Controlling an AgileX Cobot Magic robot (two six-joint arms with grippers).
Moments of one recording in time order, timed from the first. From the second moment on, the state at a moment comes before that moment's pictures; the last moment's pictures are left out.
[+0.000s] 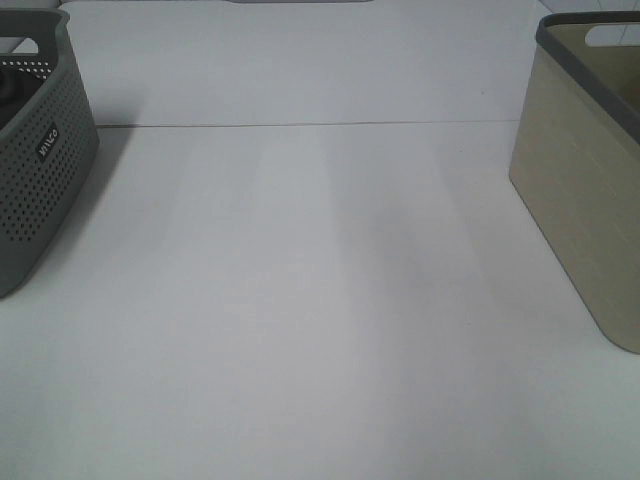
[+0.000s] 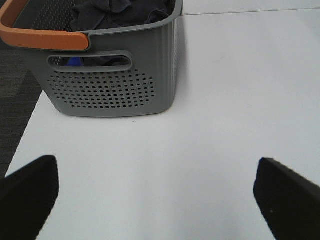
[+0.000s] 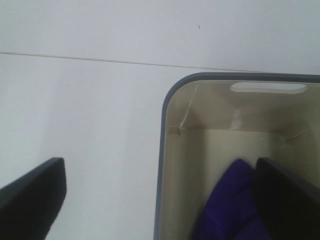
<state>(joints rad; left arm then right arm) 0.02 -0.01 -0.50 0.04 1.05 0.02 0.05 1.86 -2.15 0.10 1.22 -0.07</state>
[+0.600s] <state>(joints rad) 0.02 -0.01 -0.50 0.04 1.05 0.02 0.04 0.95 -1.37 0.08 1.20 -0.05</state>
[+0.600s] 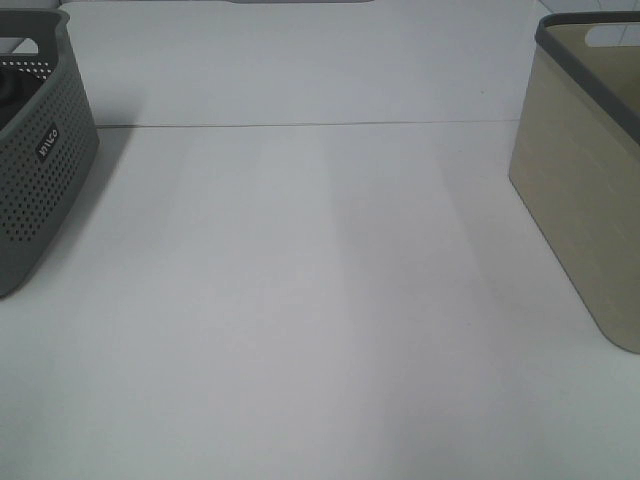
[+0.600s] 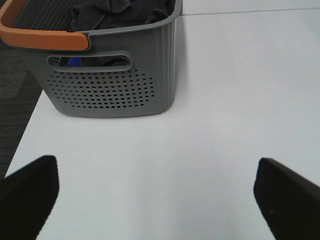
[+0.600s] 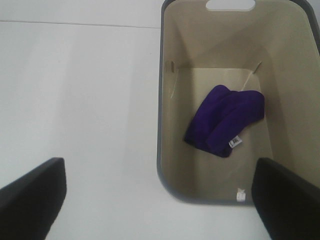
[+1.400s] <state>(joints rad) 0.02 -0.01 -0.50 0.04 1.05 0.02 0.04 0.00 -0.54 0.03 1.13 -0.05</state>
